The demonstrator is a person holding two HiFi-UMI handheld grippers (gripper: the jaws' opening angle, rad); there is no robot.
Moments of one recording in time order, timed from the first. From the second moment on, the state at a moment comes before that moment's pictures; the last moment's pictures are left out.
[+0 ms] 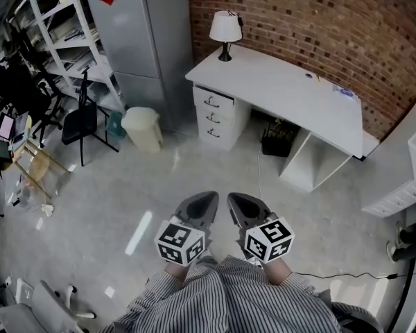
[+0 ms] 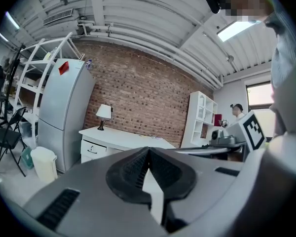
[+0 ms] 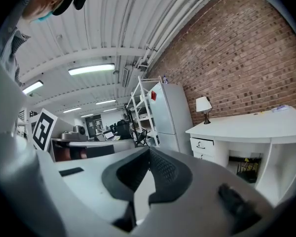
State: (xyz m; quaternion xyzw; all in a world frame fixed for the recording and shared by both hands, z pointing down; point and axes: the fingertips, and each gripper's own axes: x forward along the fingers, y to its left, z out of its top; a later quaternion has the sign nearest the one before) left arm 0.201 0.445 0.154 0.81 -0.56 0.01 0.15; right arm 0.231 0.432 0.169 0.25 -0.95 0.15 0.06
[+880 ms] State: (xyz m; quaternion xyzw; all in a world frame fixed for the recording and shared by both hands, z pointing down) left arm 0.074 0.332 0.183 0.82 -0.54 0.01 0.18; right arm 0.087 0.325 0.201 0.23 -0.95 0.17 0.11
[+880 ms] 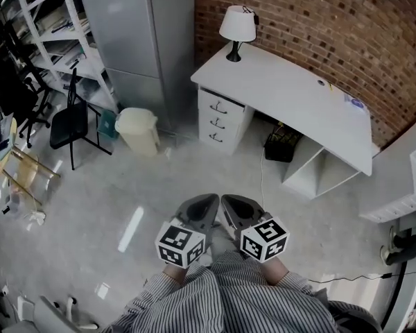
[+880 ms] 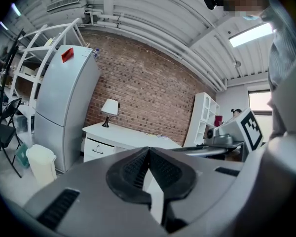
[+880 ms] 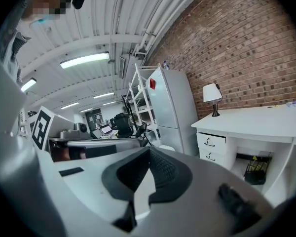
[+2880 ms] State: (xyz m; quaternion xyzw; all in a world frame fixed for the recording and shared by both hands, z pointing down) left arm -0.037 -0.080 0.205 0.83 -0.51 0.05 0.21; right arm -0.012 -0.093 0.214 0.28 -0.93 0.21 0.09
